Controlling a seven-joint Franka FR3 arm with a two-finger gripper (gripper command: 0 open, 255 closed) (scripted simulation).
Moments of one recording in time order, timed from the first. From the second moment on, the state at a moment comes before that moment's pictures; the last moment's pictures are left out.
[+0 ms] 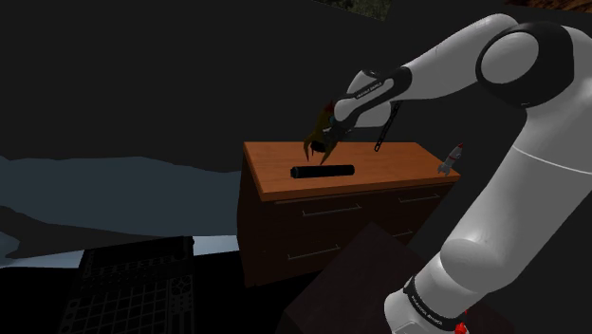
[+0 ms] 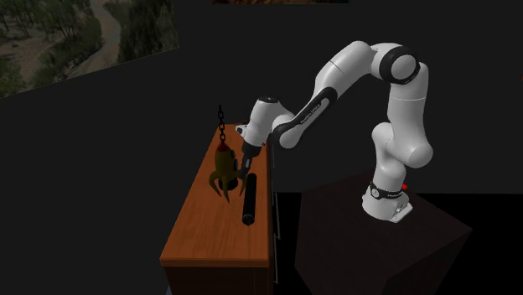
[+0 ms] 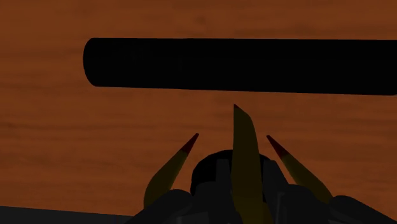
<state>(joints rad) -0.25 0.14 -0.20 -2.25 -0.02 2.71 0.02</state>
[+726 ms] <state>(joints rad) -0.25 0.05 -0.20 -2.21 -0.05 2.58 0.03</state>
